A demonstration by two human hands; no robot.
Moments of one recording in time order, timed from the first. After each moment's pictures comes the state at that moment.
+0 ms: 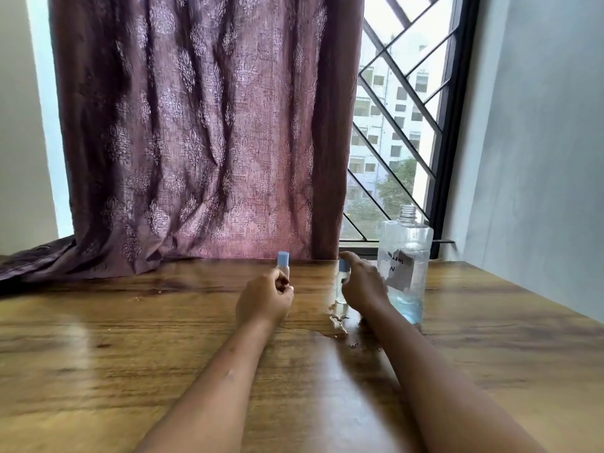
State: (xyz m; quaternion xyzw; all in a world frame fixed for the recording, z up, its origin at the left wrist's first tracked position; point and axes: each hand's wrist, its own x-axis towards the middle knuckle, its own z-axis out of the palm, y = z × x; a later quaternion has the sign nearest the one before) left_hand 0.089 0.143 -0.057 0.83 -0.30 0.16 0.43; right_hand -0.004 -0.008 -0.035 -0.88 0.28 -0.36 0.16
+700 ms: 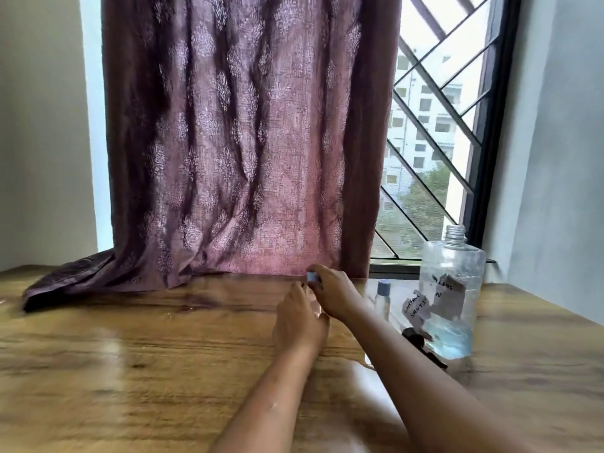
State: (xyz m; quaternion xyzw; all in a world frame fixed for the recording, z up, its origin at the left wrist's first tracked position) left_hand 0.102 0.128 -0.065 0.82 -0.28 0.16 0.47; right_hand 0.086 0.035 -0.023 -0.93 0.13 -0.29 0.20
